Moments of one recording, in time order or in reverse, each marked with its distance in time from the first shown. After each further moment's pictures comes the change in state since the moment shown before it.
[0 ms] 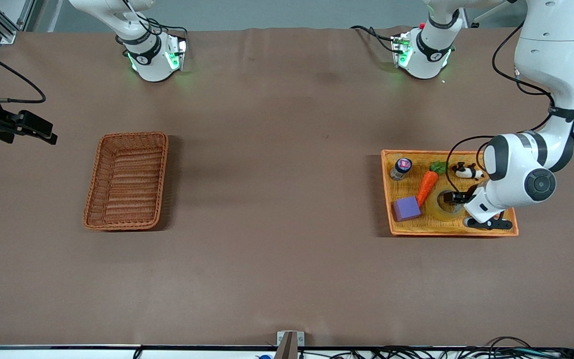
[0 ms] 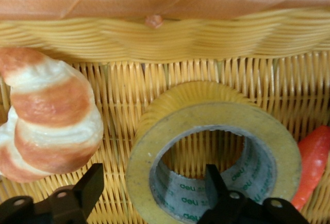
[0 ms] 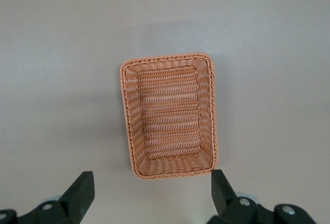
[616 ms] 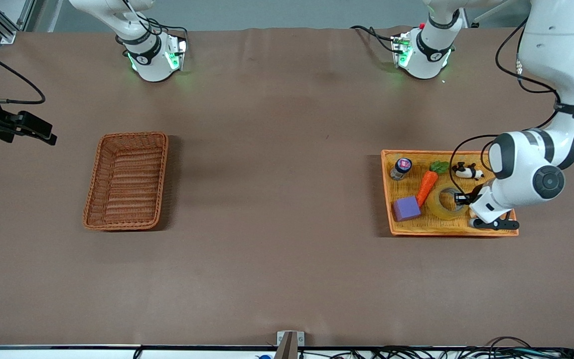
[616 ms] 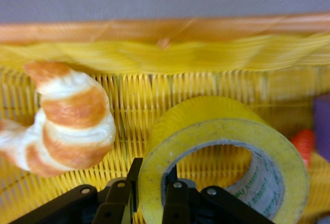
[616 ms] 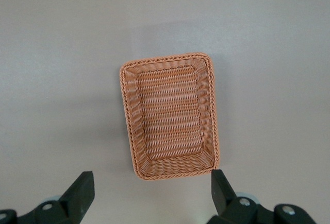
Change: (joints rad) left arm 0.010 -0.062 -0.022 0.018 0.000 -0.024 -0.001; right arm 0.000 0.000 0.001 0.001 0.000 0.001 0.019
